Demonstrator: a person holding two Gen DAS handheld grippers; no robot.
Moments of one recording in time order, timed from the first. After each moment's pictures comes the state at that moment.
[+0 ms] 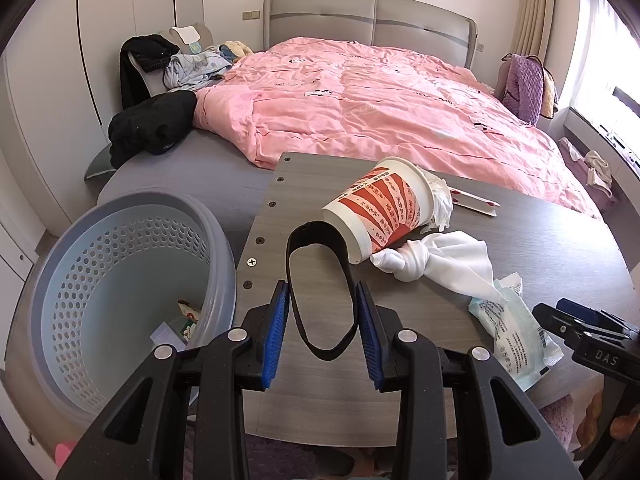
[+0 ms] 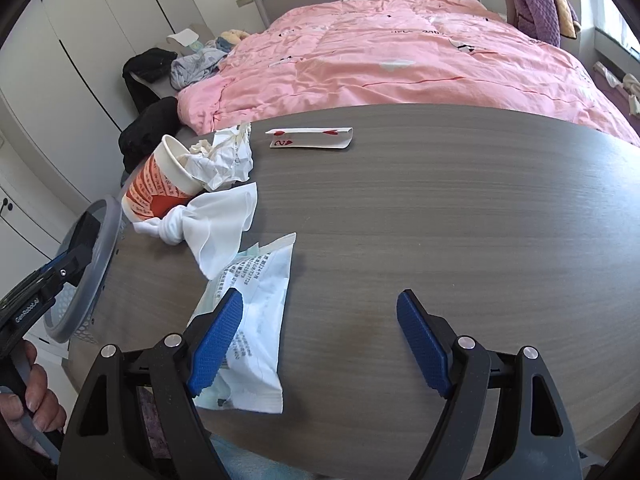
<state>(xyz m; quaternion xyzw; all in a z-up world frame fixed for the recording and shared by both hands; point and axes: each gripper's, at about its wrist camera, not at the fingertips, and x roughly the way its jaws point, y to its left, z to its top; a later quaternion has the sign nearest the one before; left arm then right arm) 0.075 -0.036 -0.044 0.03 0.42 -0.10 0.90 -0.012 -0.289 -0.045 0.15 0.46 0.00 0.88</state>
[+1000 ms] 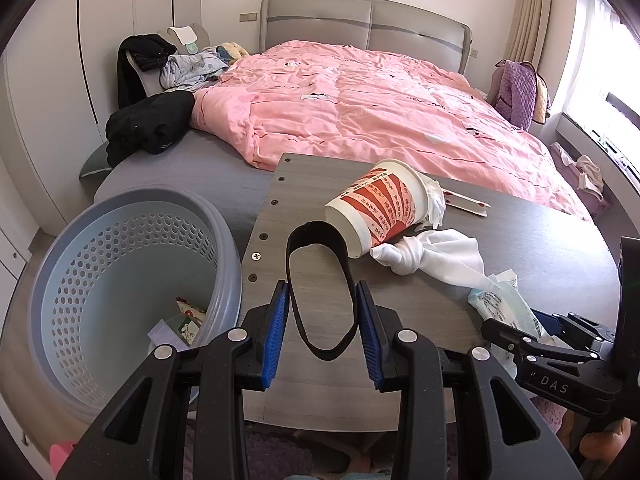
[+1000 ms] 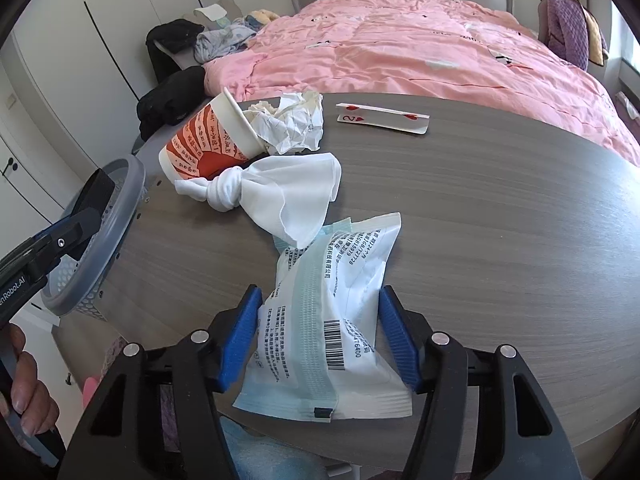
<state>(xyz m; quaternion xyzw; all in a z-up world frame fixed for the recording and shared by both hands) 0.064 -0.025 -0.039 0.02 0.42 -0.11 0.90 -0.001 -0.237 -0.055 0.09 0.48 0.03 0.87</state>
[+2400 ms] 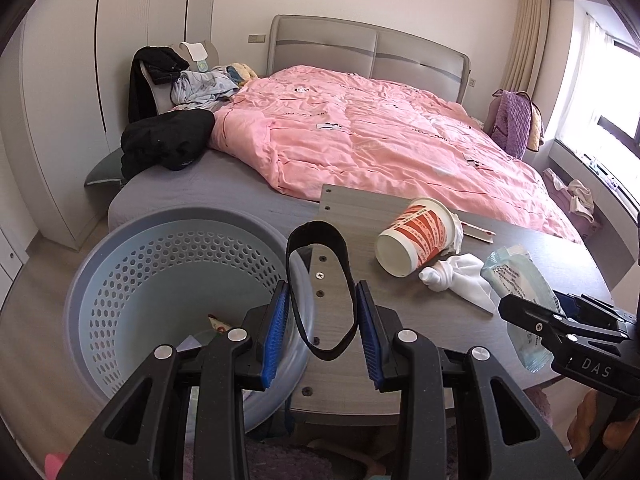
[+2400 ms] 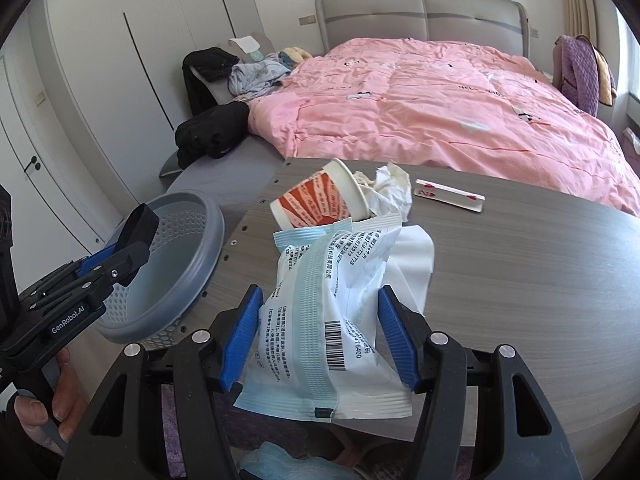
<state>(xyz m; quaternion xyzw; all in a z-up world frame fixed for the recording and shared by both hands) 0.054 0.055 -0.014 -0.01 0.37 -0.12 0.92 -0.002 -0.152 0.010 0.07 0.42 0.06 0.90</state>
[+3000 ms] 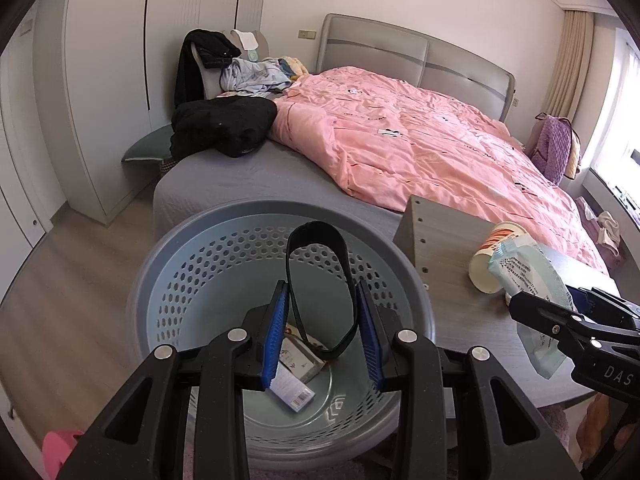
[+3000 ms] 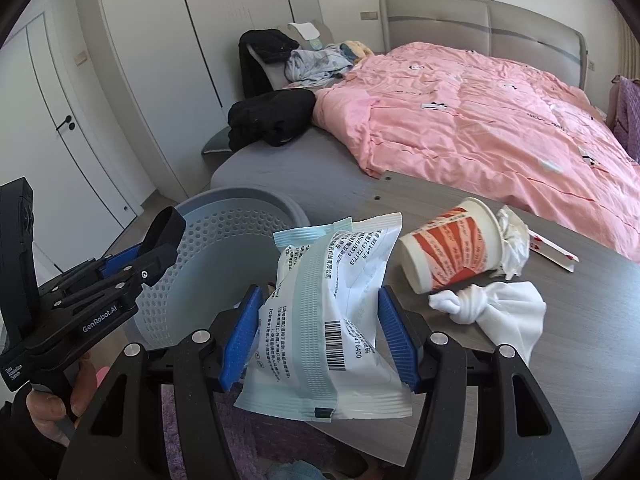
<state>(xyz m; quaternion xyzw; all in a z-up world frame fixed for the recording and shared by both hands) 0.080 0.145 -0.025 -0.05 0.38 -0.05 0.92 0.044 -0.052 0.012 0.02 0.42 0.15 0.89</state>
